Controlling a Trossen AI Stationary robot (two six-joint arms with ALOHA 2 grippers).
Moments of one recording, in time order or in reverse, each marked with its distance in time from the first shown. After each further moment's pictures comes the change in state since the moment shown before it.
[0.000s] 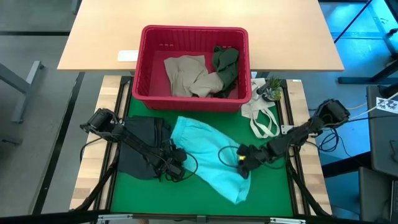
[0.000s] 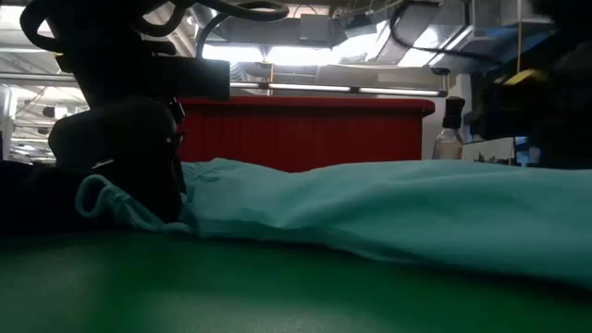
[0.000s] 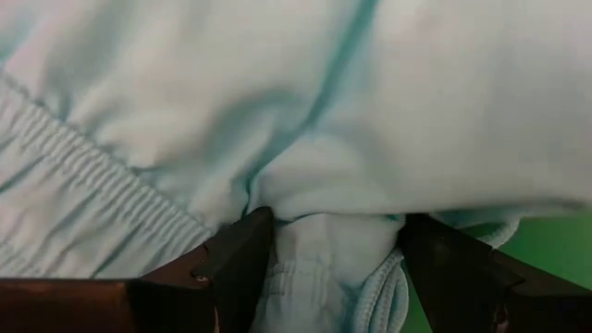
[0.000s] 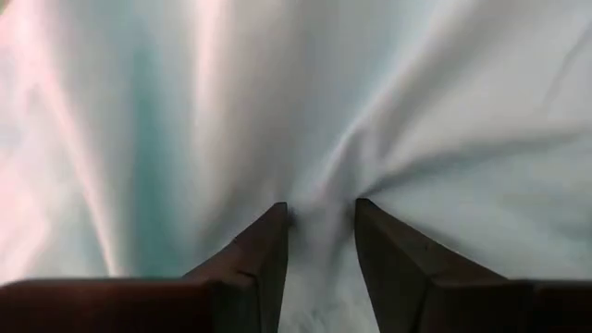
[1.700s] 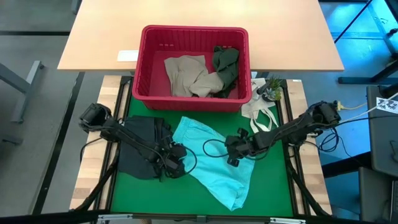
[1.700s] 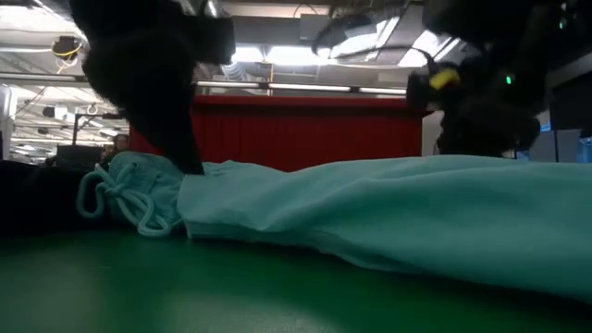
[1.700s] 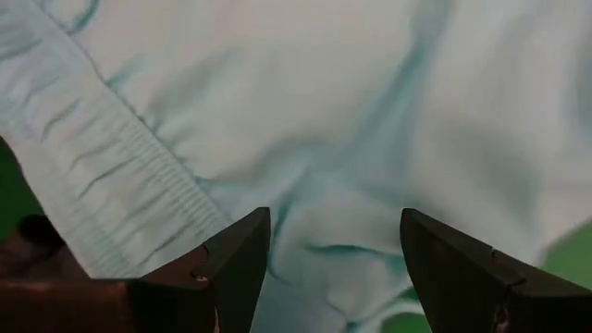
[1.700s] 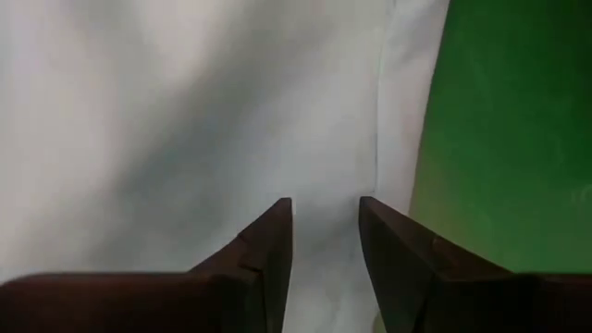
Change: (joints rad) left arm 0.024 -0.107 0.000 0.006 0.006 -0.032; right arm -0.223 0.137 0.268 -0.337 0.230 -0.515
